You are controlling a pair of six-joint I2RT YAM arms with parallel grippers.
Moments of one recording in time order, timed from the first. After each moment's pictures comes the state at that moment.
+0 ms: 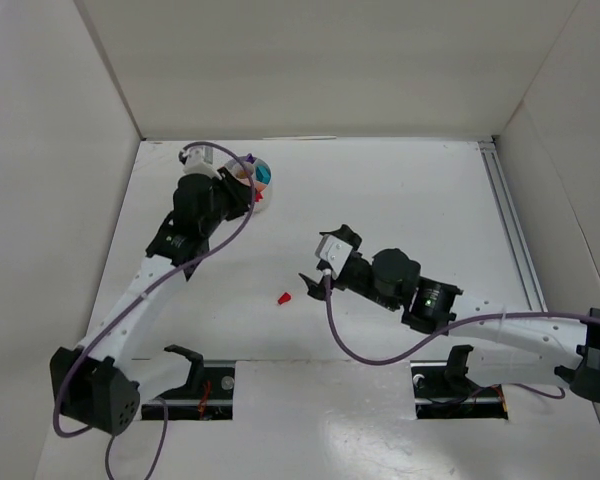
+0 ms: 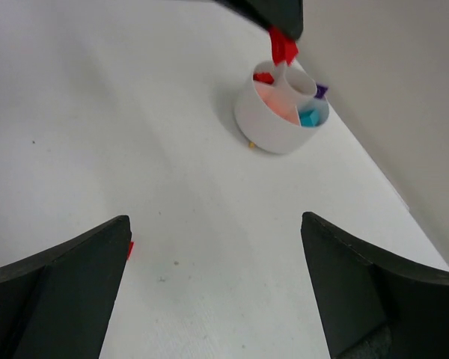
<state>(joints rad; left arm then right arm) -0.38 1.05 0.91 -0.14 0.01 -0.67 1.13 1.08 0.78 0.21 0.16 -0.39</state>
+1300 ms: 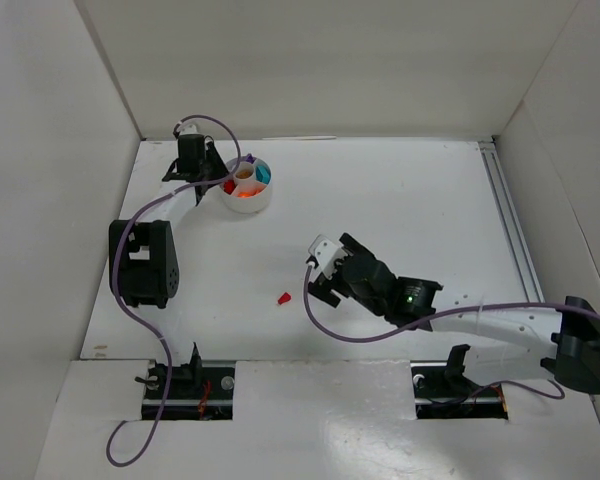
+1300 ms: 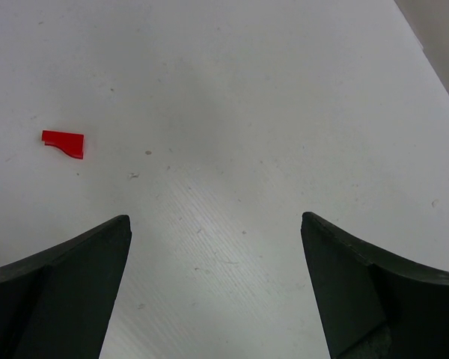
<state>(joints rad) -0.06 1.85 1.35 -0.11 -0.03 -0.47 1.13 1.19 0.78 -0.08 0.44 -0.24</state>
